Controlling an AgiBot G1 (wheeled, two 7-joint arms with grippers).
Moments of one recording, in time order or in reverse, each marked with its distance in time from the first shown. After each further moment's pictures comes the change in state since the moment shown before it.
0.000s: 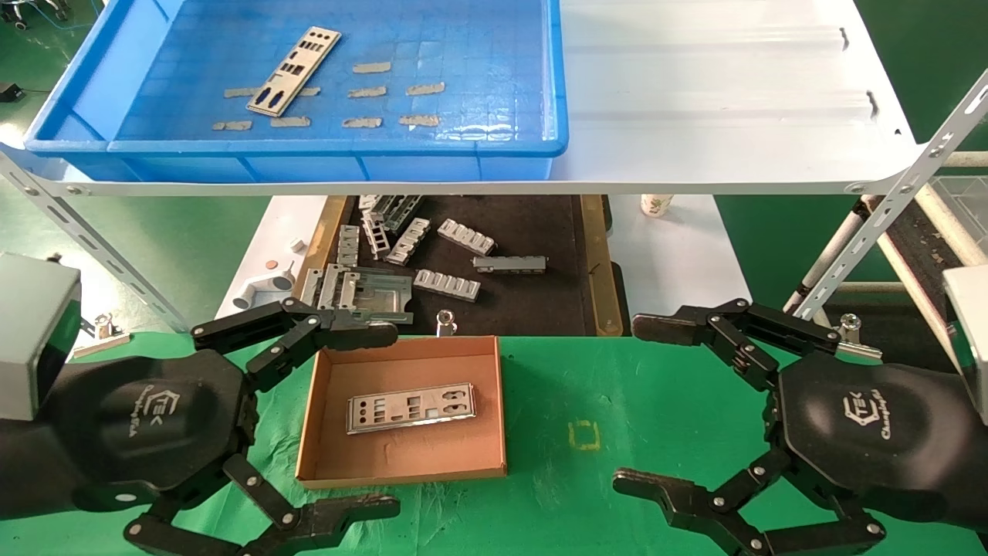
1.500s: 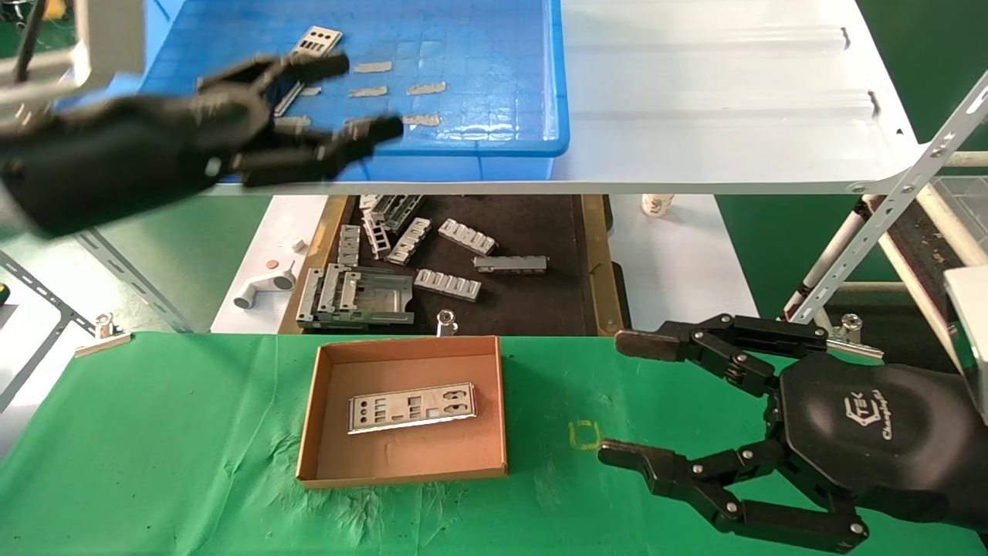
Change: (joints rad) left arm -0.373 0.209 0.066 0.387 0.233 -0.292 0.001; right arm 0.000 0.000 0.000 0.000 0.000 0.000 0.000
